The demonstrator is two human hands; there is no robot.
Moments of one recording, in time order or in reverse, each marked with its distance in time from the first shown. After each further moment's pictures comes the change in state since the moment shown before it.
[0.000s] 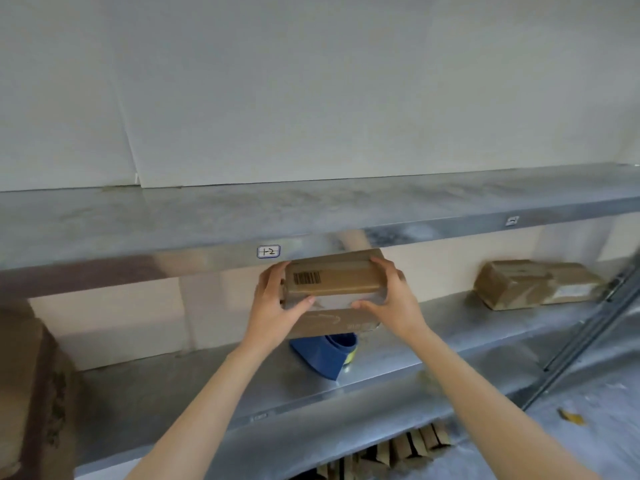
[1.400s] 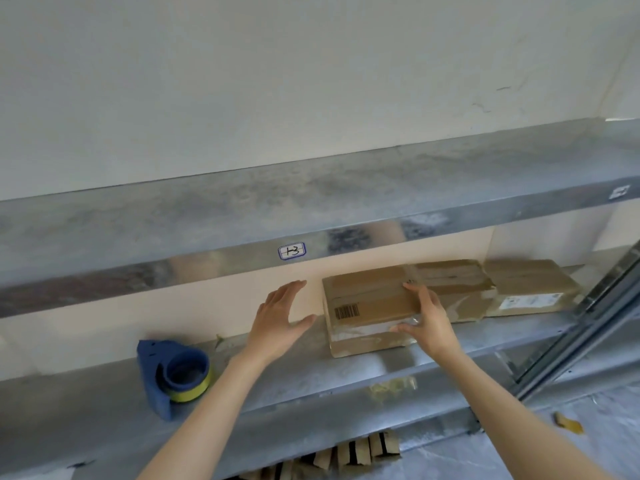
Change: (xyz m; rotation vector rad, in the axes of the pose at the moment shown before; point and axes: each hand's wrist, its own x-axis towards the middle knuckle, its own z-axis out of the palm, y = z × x) left_hand 0.079 0.066 0.349 0.500 -0.287 -0.172; right_hand 0.091 0.377 -0.207 0.012 -0.143 0.164
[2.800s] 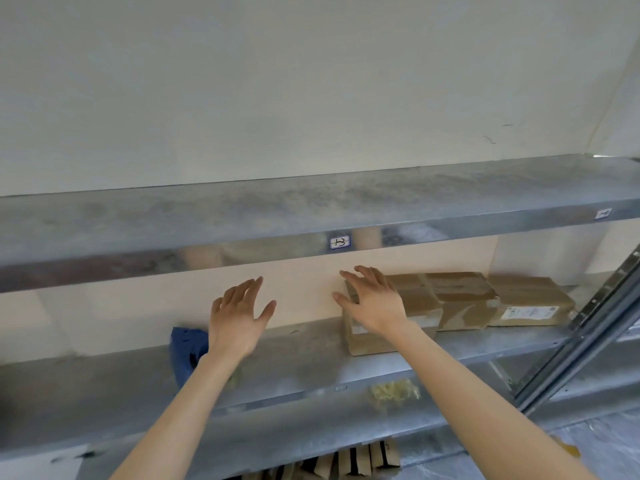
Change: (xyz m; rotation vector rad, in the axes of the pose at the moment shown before) left_hand -0.055 -0.051 -0.075 0.369 0.220 -0.163; right_hand -0.012 -0.160 0.041 -0.513 -0.155 -0.219
